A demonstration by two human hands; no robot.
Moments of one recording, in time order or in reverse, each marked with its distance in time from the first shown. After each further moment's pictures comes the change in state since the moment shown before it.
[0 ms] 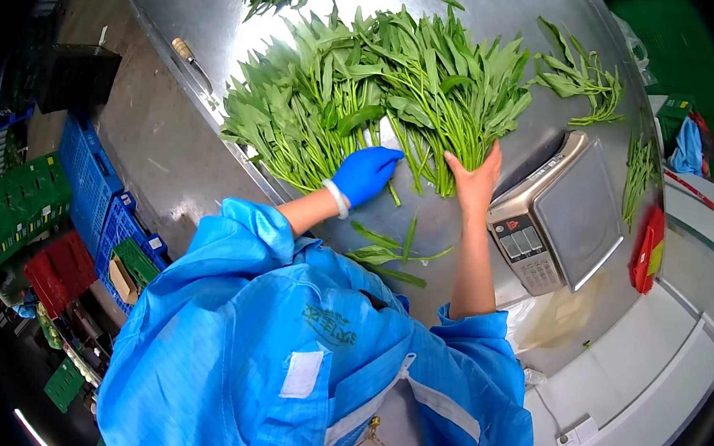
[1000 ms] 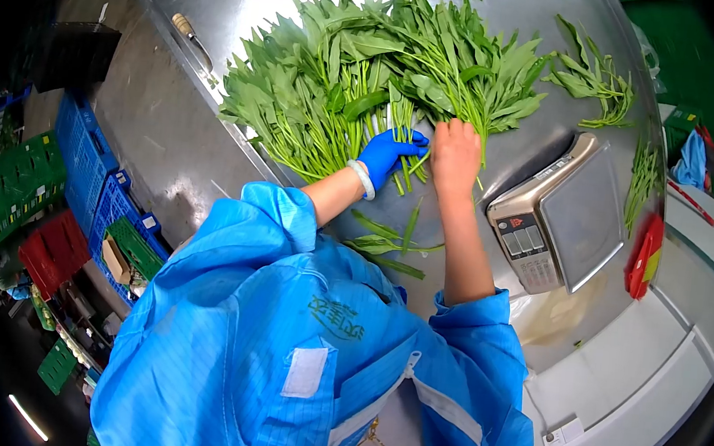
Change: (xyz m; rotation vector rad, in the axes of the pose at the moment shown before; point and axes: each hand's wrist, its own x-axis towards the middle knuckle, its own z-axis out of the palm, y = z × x) left_hand 0.029 -0.003 0.037 -1.366 0.049 -0.581; right_hand 0.004 -0.057 0.027 -0.543 -0.030 -0.689
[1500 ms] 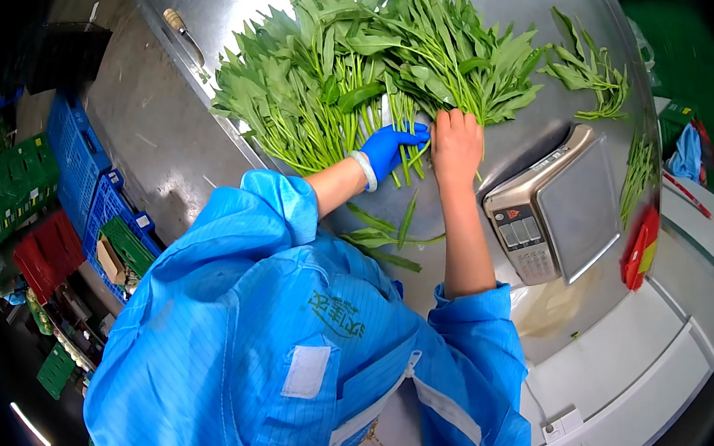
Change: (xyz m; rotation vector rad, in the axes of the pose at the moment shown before) left_hand 0.011 -0.010 0.006 -0.230 -0.055 -0.064; right_hand 0.002 0.005 -0.006 -0.006 -0.023 -0.011
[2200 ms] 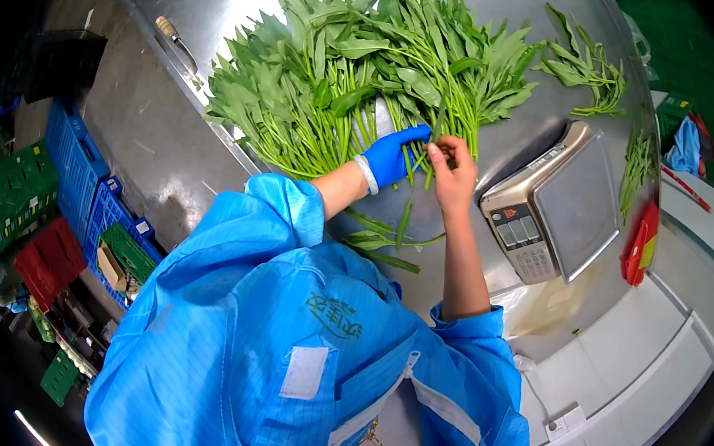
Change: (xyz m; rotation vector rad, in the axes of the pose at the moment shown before) left_hand 0.008 -0.011 0.008 -0.247 -0.101 -0.125; right_hand -0.044 -0.007 -0.003 1.178 0.050 0.549
